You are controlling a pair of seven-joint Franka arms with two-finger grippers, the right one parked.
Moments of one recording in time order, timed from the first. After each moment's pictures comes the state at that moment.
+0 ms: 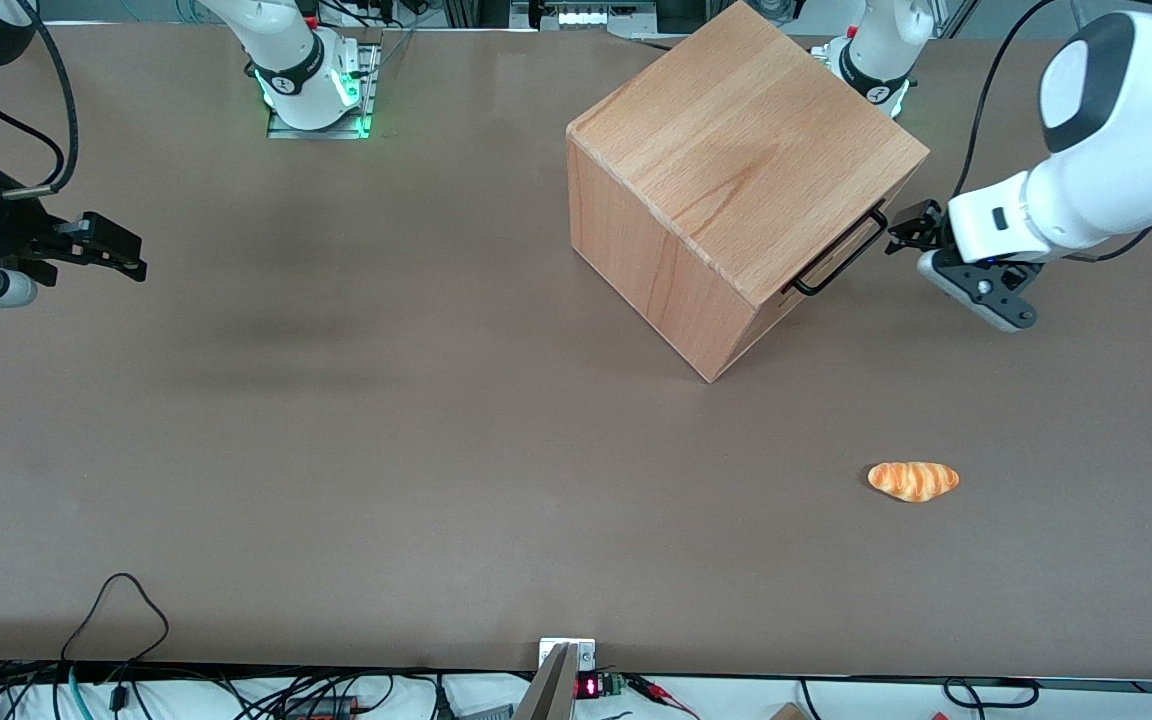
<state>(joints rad) -0.08 0.00 -0.03 -1.94 -0.14 1.76 0.50</state>
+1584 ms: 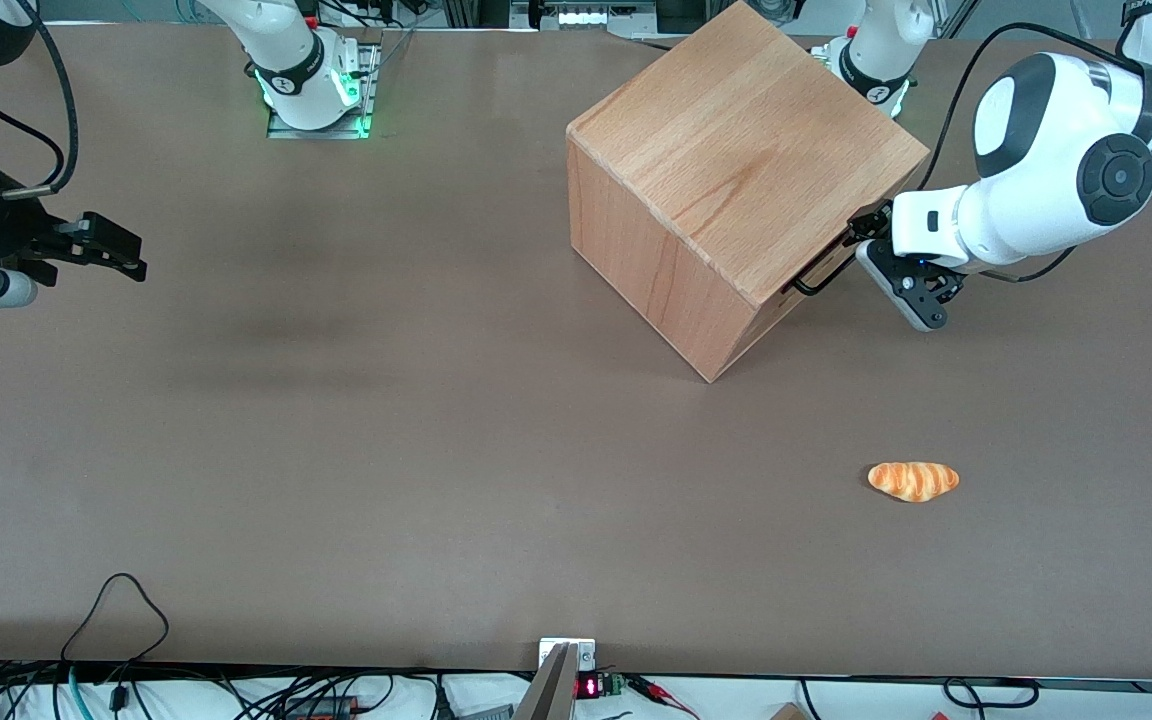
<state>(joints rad) -0.08 0.02 -0.08 -2.03 -0.19 1.82 0.70</state>
